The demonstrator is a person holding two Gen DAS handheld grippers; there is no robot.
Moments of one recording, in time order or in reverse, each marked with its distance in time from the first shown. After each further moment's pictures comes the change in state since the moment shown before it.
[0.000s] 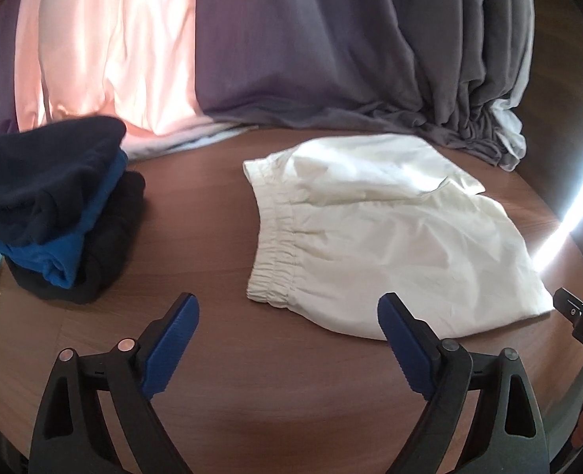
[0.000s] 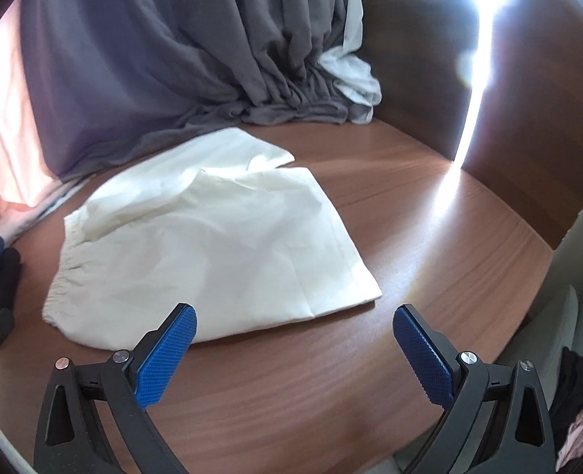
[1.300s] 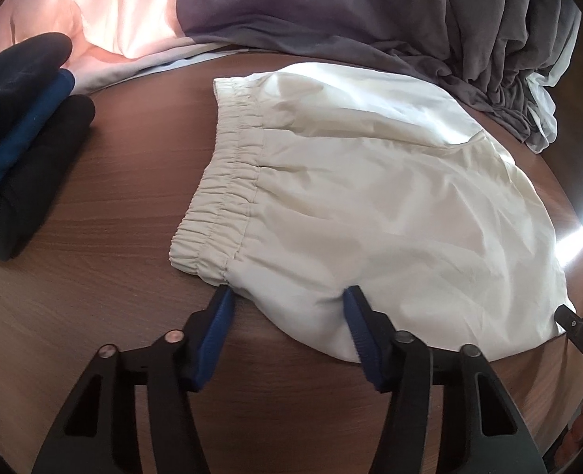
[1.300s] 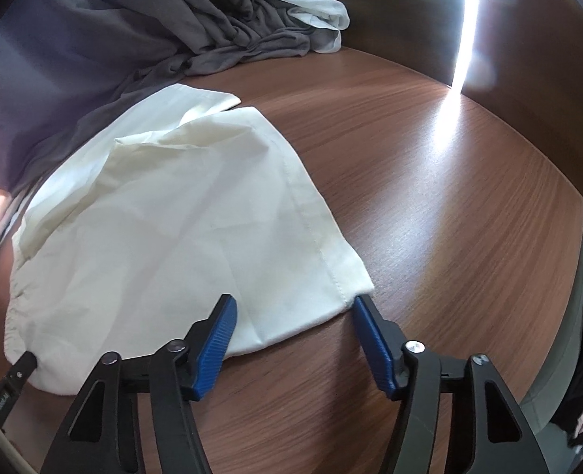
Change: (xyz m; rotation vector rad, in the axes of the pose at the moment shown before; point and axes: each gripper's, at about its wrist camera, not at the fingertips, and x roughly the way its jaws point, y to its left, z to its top) left arm 0.086 -0.026 -0.007 -0.085 0.195 -0.004; right arm 0.089 -0.037 0.002 0.149 0.177 -0.031
